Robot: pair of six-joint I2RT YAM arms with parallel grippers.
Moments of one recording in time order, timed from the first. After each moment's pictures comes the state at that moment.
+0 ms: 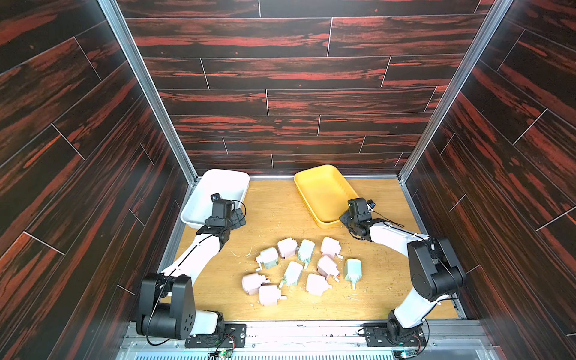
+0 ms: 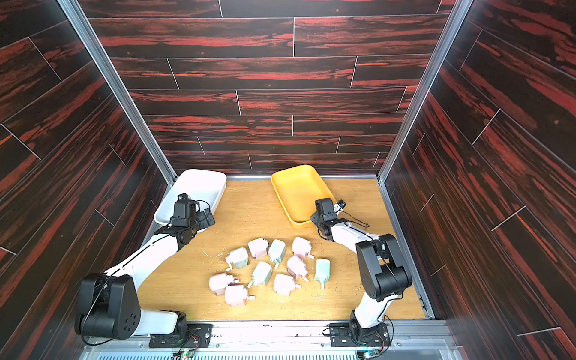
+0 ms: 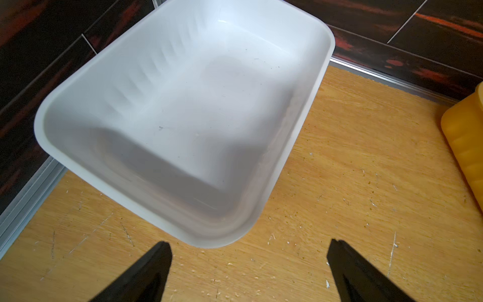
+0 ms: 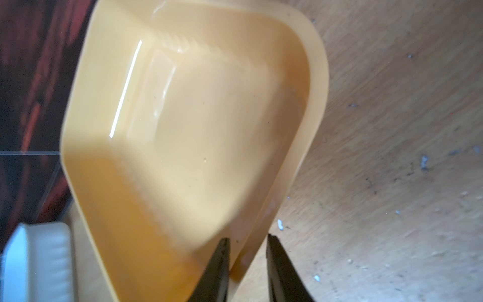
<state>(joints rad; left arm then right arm) -0.08 1.40 0.87 -0.19 -0.21 -0.37 0.35 1.72 1.00 -0.08 0.18 1.04</state>
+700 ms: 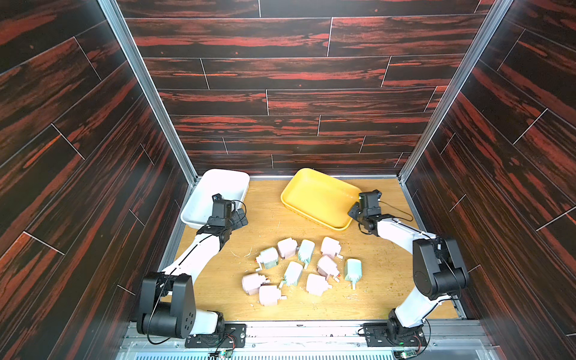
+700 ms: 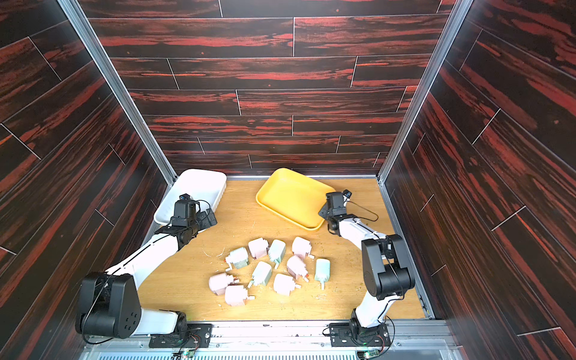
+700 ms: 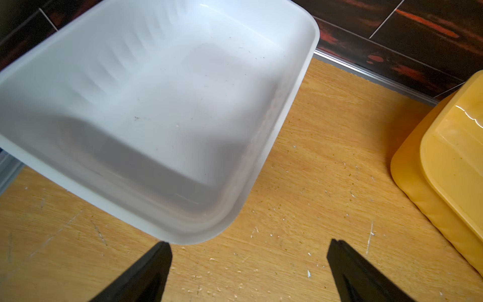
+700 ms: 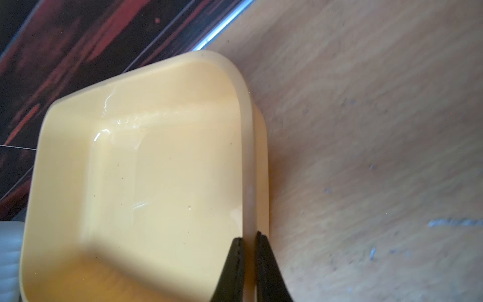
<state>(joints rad) -0.08 1.41 0.88 -0.19 -0.12 -0.41 0.20 1.71 1.04 -0.04 0.14 0.66</state>
